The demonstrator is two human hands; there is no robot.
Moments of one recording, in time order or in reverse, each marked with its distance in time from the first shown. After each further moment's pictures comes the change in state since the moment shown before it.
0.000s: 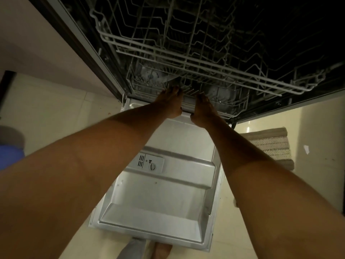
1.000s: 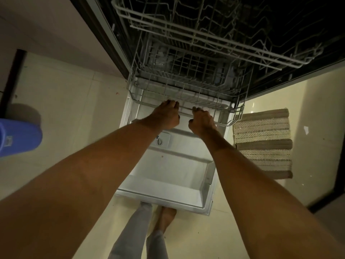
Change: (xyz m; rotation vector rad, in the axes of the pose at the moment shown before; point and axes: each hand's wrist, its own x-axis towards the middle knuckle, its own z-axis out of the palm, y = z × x) left_hand -0.116 0.007 0.053 -0.064 -0.193 -0.004; right_hand -0.117 -0.020 0.040 0.048 -0.090 0.072
